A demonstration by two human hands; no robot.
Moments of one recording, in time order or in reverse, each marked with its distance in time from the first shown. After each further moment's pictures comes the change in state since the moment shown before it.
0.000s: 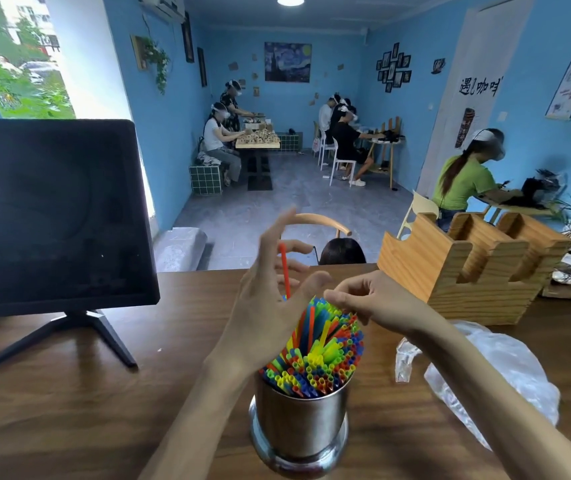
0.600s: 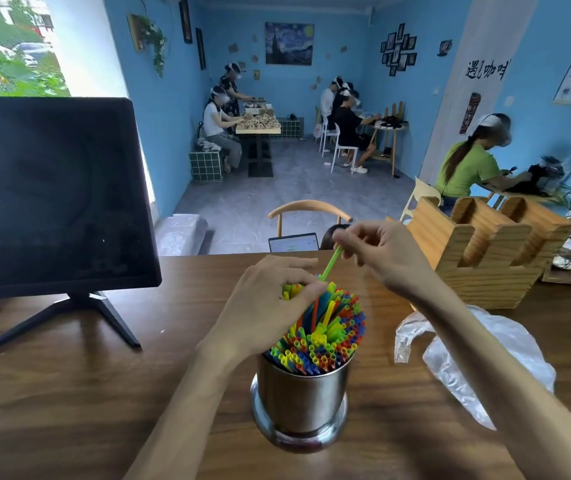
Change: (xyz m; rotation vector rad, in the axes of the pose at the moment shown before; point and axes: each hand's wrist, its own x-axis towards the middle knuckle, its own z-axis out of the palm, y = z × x) left_hand -0.007 -0.014 -0.008 0.342 -0.232 -0.084; right_hand 0.006 -0.025 -0.007 -0.083 0.360 -0.213
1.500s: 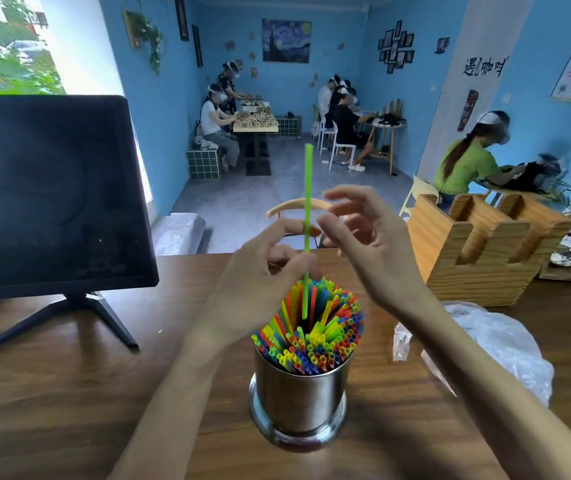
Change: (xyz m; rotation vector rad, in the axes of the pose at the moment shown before) left_hand 0.005 0.021 -0.024 -0.412 -0.019 -0.021; right_hand -0.019 -0.041 0.019 0.200 0.172 -0.241
